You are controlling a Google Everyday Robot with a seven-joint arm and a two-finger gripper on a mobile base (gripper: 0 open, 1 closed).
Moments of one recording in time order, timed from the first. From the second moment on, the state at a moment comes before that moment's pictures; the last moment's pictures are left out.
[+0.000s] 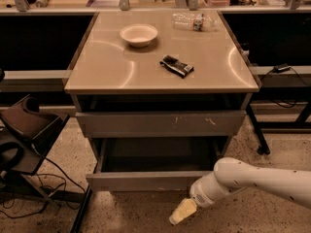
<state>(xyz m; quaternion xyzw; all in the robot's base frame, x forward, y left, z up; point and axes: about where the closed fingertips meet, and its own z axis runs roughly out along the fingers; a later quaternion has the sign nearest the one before) 0.422 -0.103 0.422 -0.39 0.87 0.27 0.11</state>
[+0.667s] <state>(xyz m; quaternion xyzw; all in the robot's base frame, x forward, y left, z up) 0.436 -0.104 0.419 -0.39 0.88 0.26 0.11</state>
